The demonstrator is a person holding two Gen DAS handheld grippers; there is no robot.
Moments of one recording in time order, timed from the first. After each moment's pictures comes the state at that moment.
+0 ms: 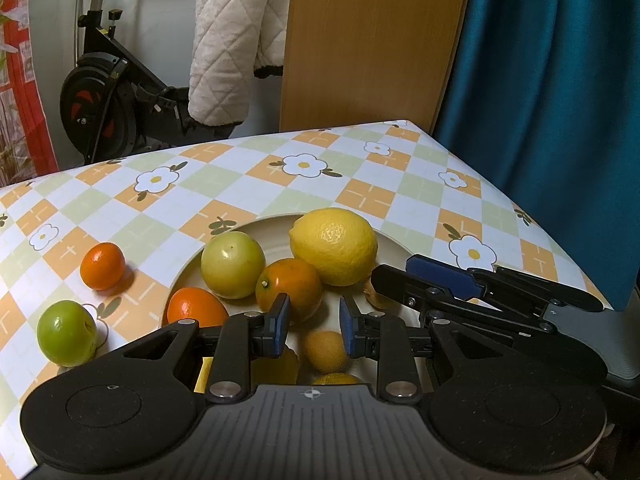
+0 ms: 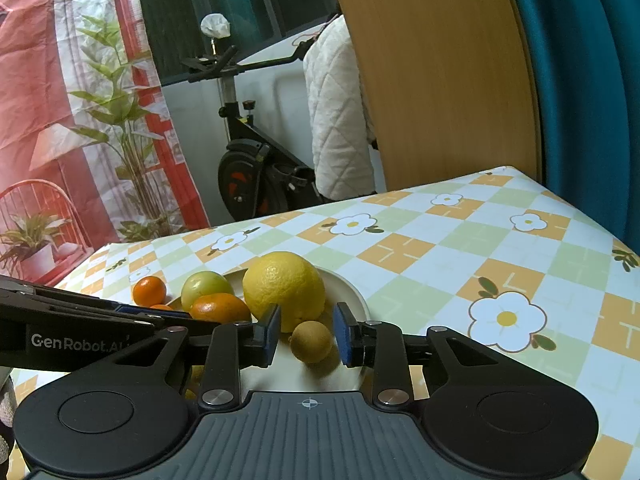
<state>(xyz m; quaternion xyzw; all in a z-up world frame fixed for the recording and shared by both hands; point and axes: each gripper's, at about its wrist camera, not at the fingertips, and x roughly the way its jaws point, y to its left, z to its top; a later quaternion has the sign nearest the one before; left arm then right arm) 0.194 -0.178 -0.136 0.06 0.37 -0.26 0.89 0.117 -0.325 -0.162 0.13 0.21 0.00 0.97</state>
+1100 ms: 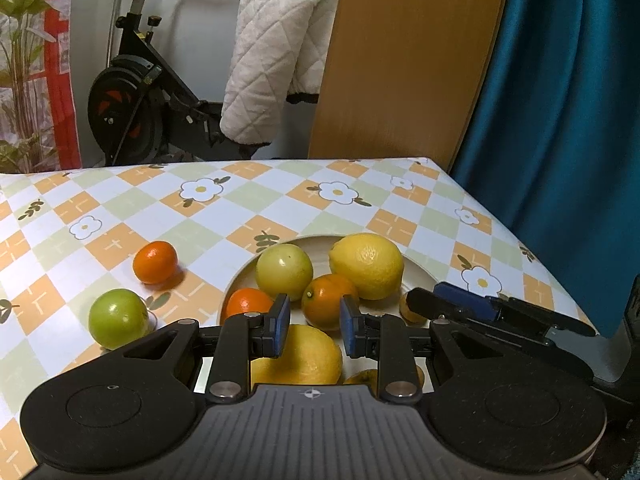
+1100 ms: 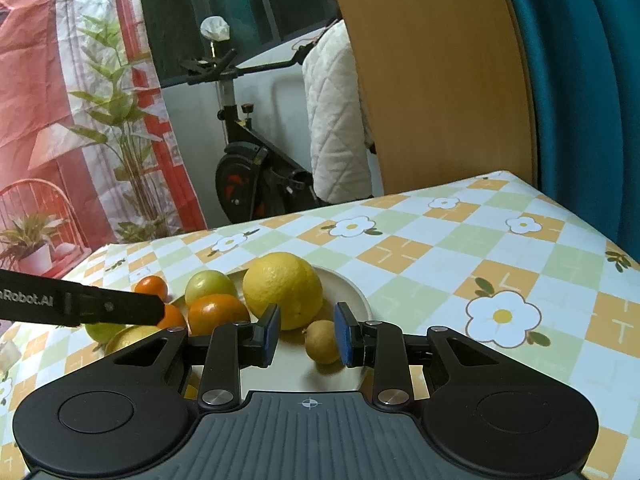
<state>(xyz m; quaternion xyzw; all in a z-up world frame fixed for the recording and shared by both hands) 0.183 -0.138 -0.120 0.01 0.34 -0.23 0.91 0.109 -0.320 -0.162 0.13 0.21 -0.01 0.97</state>
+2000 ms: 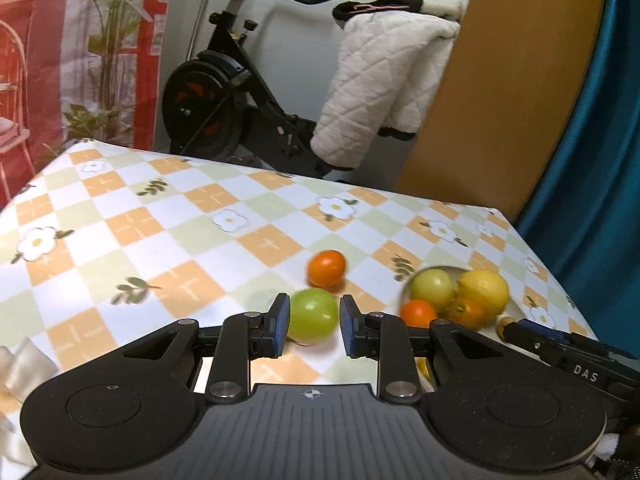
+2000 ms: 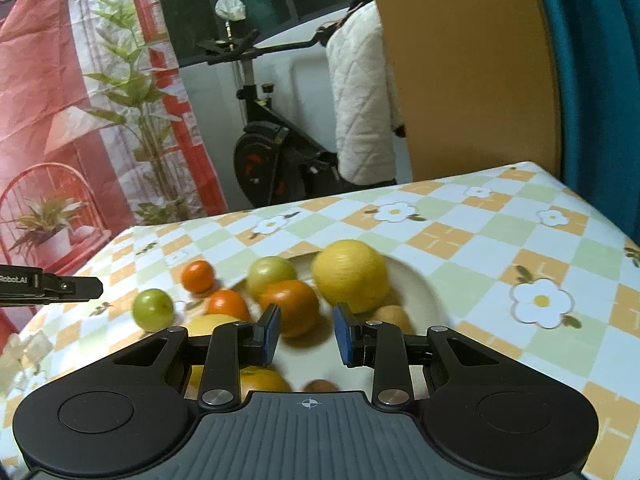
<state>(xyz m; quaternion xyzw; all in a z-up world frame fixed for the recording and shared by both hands) 0.192 -0.003 -0.105 -0.06 0.33 -0.16 0.93 0.110 -0.273 -0.134 0.12 0.25 0.02 0.96</state>
